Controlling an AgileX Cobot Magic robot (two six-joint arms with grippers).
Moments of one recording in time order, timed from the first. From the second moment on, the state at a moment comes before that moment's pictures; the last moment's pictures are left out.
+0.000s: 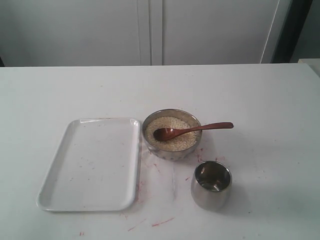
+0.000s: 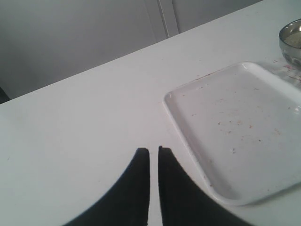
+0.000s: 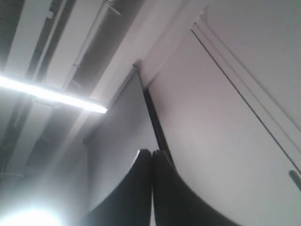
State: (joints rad) left arm -0.09 0.00 0.00 0.01 0.05 0.16; right arm -0.07 0.13 -0.09 -0.24 -1.15 1.05
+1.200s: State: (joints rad) left arm -0.09 0.00 0.00 0.01 0.05 0.16; right arm -0.01 0.49 -1.15 -1.44 -0.63 2.01
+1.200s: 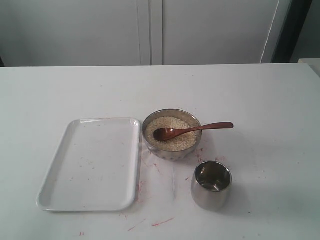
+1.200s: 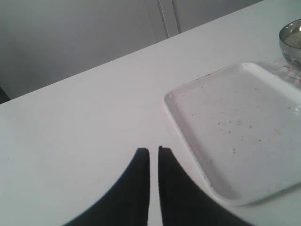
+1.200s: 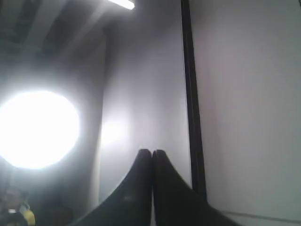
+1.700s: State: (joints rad) left arm -0.09 0.00 0.00 0.01 0.05 0.16; right arm -0.01 0.77 -1.19 -1.65 -0.93 2.09
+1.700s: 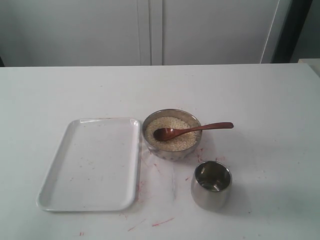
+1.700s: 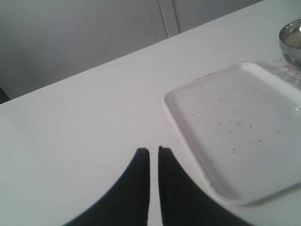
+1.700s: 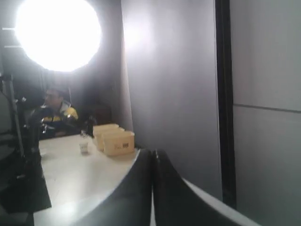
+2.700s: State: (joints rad) left arm -0.09 0.00 0.00 0.01 0.05 0.16; right arm -0.01 0.89 -1.22 -0.99 -0.30 2.10
